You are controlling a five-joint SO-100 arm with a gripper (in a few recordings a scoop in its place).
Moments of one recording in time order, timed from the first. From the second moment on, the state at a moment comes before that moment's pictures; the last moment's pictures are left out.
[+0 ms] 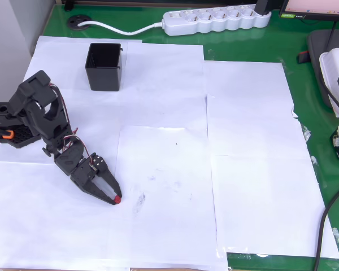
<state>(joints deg) 42.5 120.1 33.7 -70.3 -87.7</state>
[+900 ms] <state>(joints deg) 27.2 68.5 44.5 -2.8 -77.6</state>
